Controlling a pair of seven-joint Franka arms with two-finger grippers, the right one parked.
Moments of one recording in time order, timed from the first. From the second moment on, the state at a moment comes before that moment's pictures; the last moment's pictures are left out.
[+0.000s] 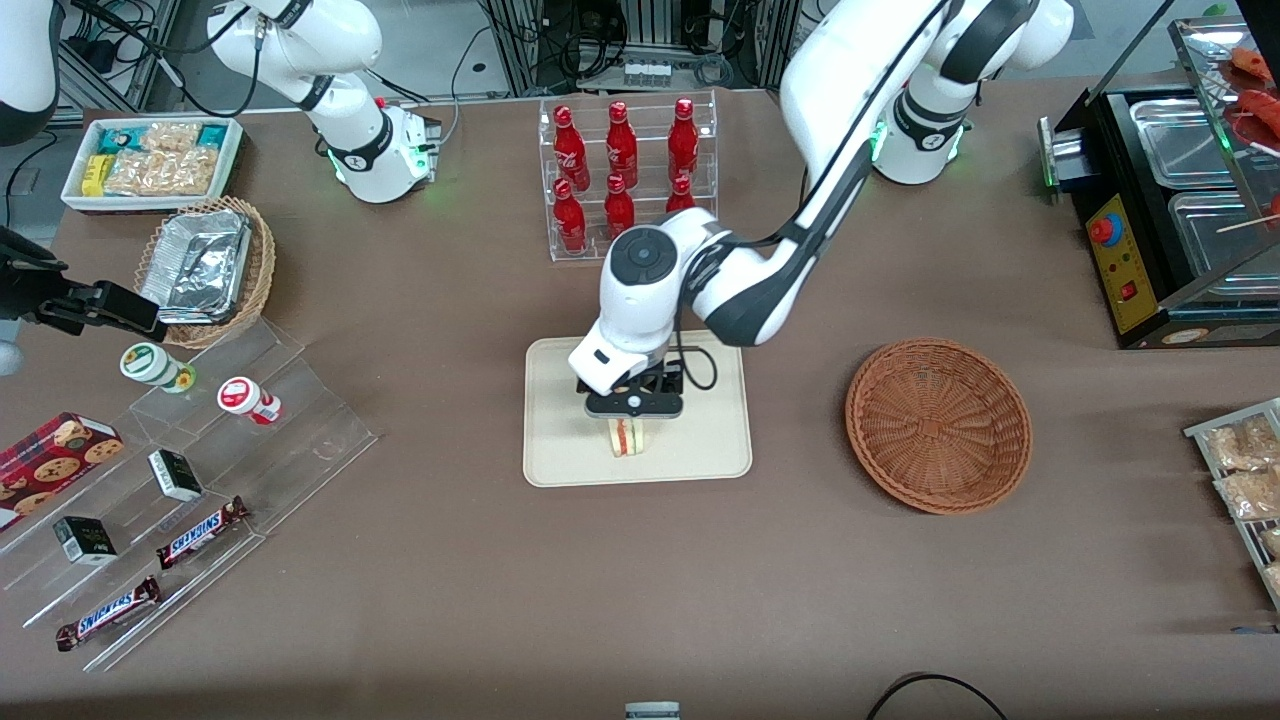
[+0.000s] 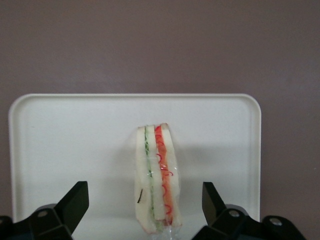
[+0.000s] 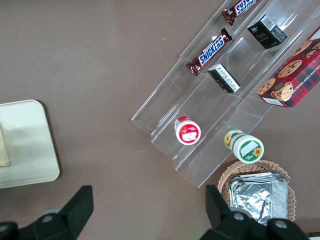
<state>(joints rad) -0.68 0.67 -0.13 -1.38 0.11 2.21 -0.88</state>
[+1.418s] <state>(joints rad) -0.10 0.22 -0.12 -1.38 0.02 1.61 -0.33</state>
